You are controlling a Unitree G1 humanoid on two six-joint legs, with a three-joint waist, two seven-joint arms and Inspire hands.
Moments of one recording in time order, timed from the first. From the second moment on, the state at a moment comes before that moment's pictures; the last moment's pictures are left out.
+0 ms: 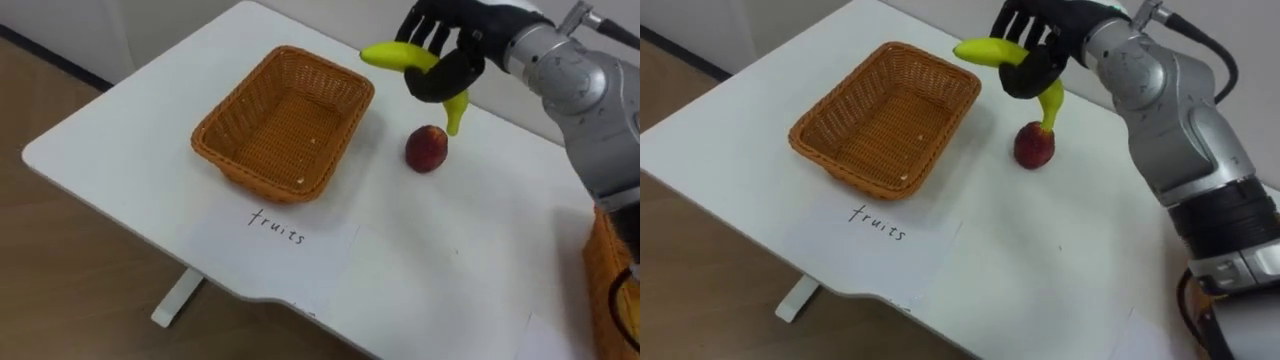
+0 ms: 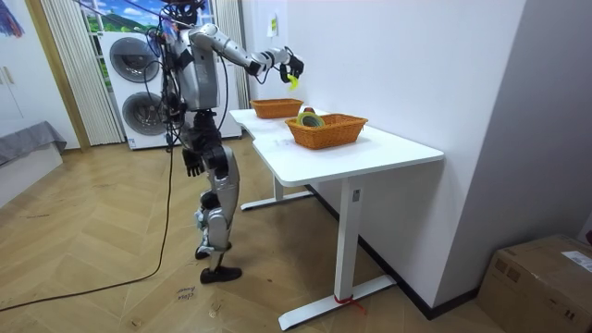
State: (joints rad) left arm 0.24 0.28 0.08 0.96 0.08 0.15 0.09; right arm -0.72 -0.58 0.32 0.18 -0.44 0.23 0.34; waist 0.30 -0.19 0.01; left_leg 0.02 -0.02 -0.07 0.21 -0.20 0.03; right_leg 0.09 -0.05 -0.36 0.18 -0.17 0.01
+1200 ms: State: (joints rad) left arm 0.25 0.29 0.07 0.99 0.08 0.14 0.06; right arm -0.72 -0.46 0.46 0.08 -0.52 0.16 0.17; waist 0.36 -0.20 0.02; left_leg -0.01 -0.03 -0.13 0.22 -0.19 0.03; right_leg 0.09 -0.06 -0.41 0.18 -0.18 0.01
